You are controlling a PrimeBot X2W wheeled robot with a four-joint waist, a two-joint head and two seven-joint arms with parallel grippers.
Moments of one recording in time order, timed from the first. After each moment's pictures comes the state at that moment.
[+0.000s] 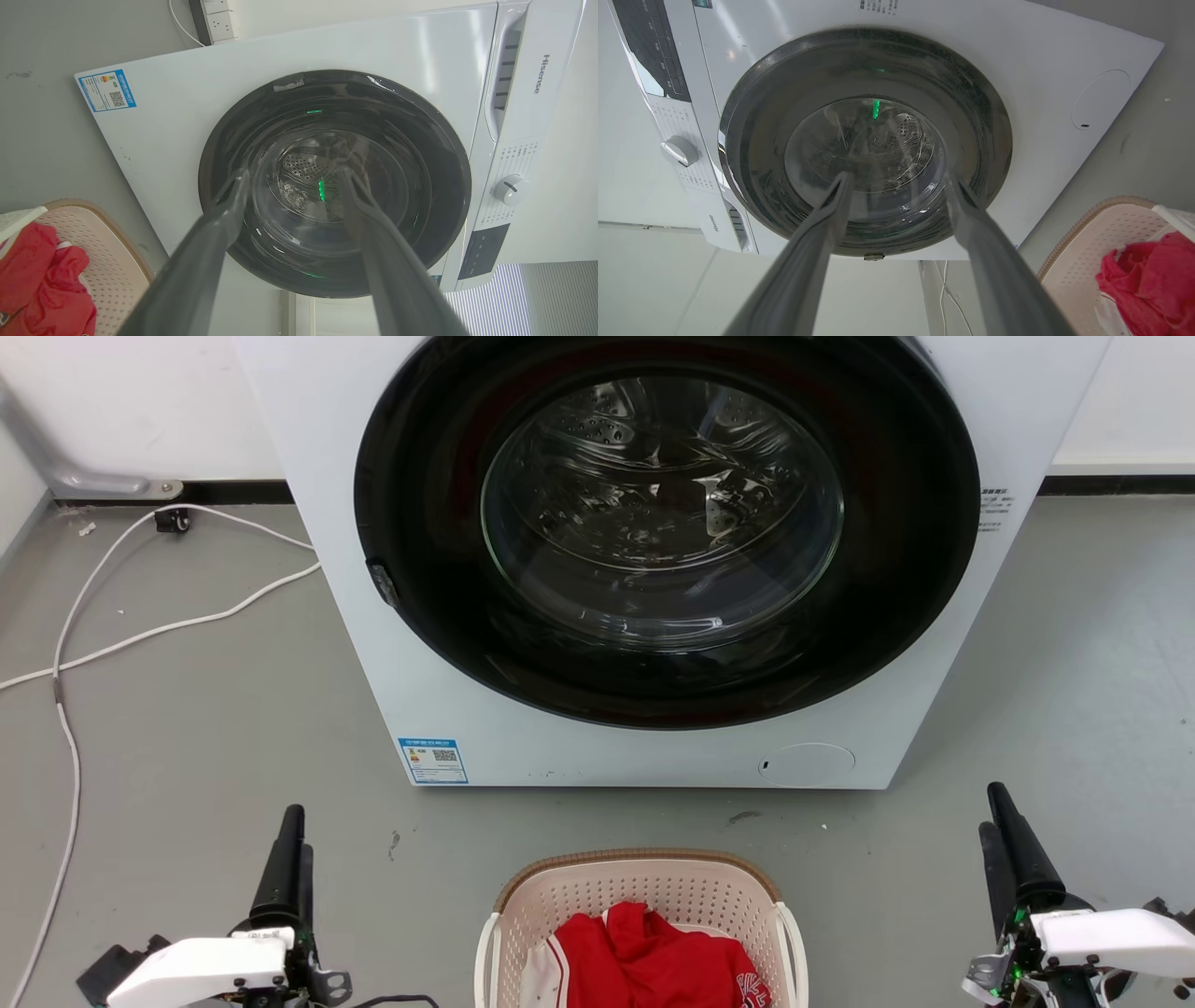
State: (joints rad) left arm -0.03 0.04 0.12 0.23 -1.48 -0.13 0.01; right arm -0.04 -0.05 -0.08 0.25 1.46 0.13 0.01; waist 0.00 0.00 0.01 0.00
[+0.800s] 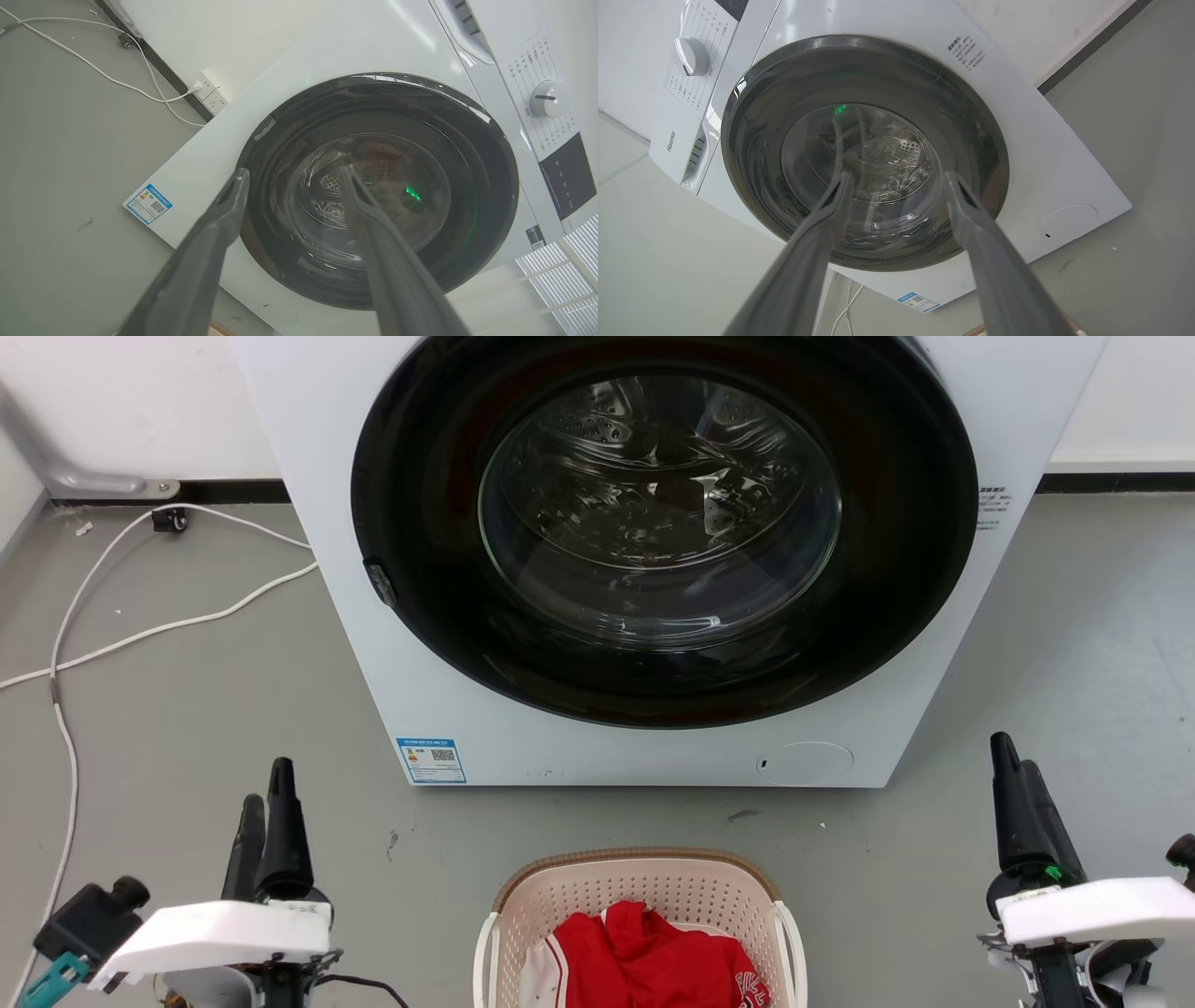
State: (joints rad) left arm 0.00 0.05 0.11 0.02 -0.97 -0.02 -0.08; right arm -0.04 -0.05 -0.06 0.10 0.94 0.13 -0.08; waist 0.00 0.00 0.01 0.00
